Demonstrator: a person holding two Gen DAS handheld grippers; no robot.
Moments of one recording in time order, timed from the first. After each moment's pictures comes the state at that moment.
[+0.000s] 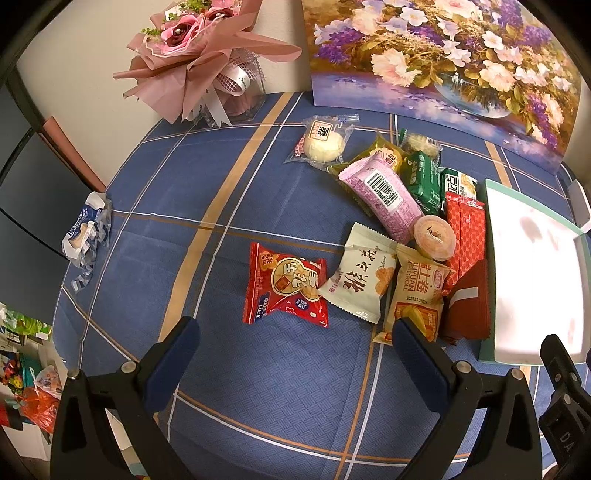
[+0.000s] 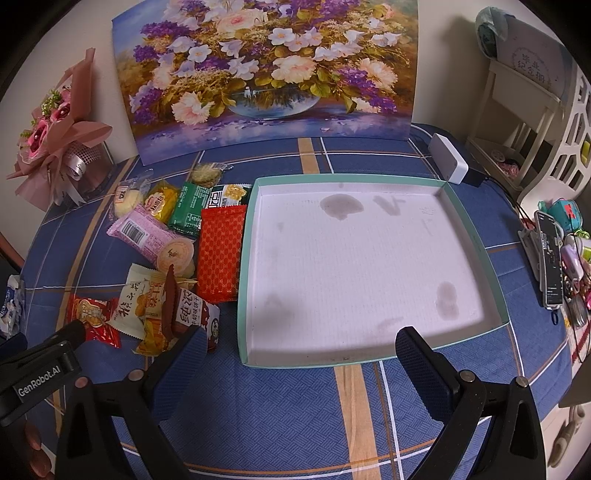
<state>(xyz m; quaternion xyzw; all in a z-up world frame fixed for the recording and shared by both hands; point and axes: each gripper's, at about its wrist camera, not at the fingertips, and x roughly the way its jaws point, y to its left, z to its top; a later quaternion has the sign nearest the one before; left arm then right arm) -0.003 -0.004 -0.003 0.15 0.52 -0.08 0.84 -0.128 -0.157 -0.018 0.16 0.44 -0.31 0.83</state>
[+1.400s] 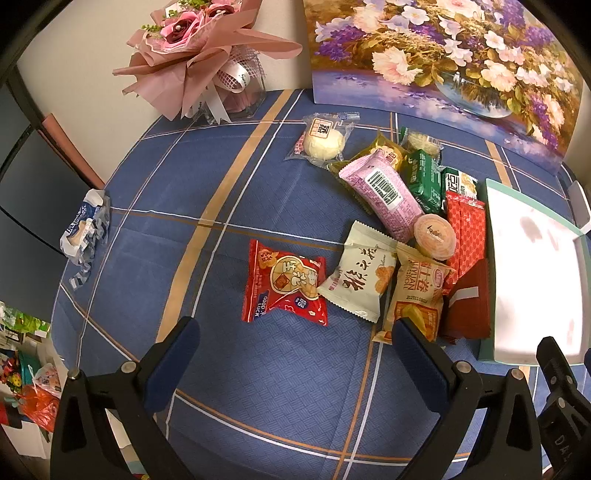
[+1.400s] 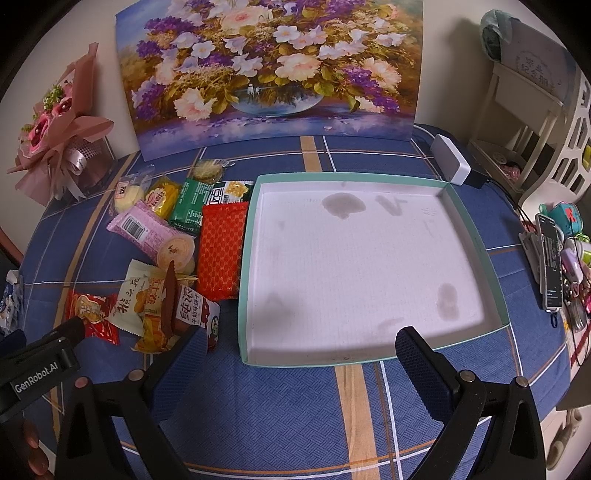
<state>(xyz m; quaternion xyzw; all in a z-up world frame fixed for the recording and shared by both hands) -0.007 -0.004 -0.006 0.15 0.52 -0.08 0.84 -0.126 -0.155 -0.020 0.15 0.44 -0.31 0.83</state>
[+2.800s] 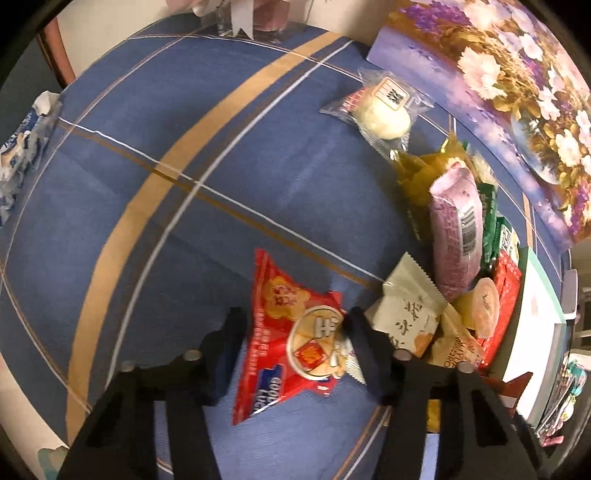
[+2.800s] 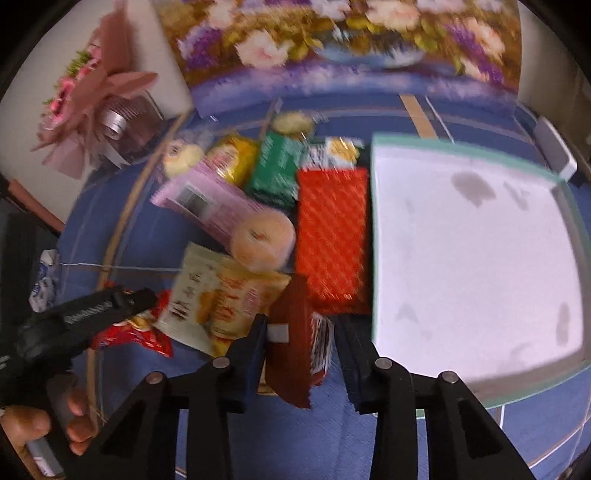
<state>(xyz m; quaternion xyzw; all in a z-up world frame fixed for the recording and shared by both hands) 0.089 0.028 -0.075 -0.03 0.63 -0.10 0.77 -0.037 -0.145 -0.076 0.23 0.50 -0.18 0.82</state>
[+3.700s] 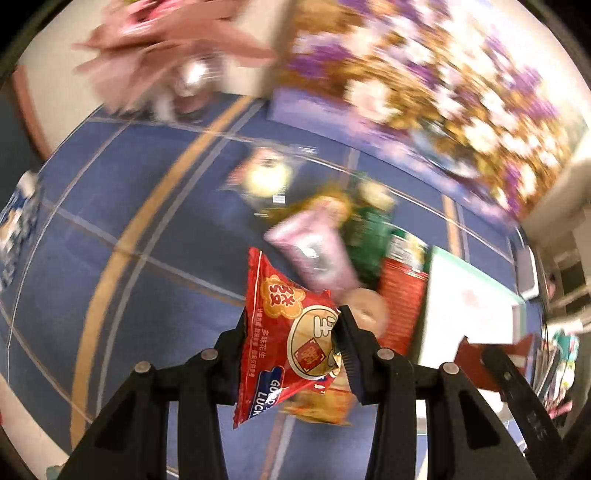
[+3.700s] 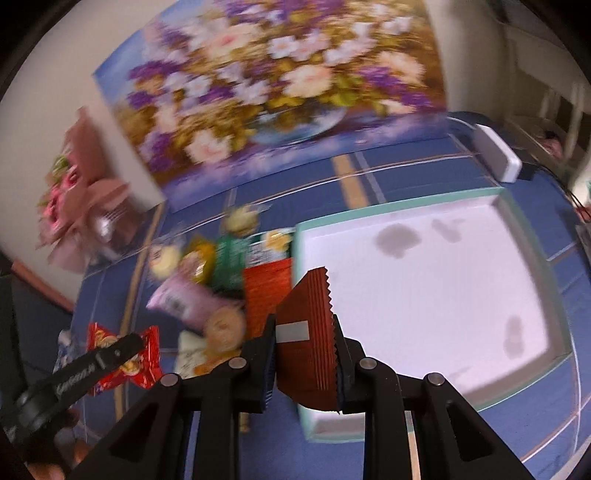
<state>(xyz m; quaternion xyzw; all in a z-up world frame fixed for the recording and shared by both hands) 0.061 -0.052 0.005 0.01 0.55 -0.19 0.81 -0.079 -0.215 -0.009 0.28 0.39 -0.26 0.84</state>
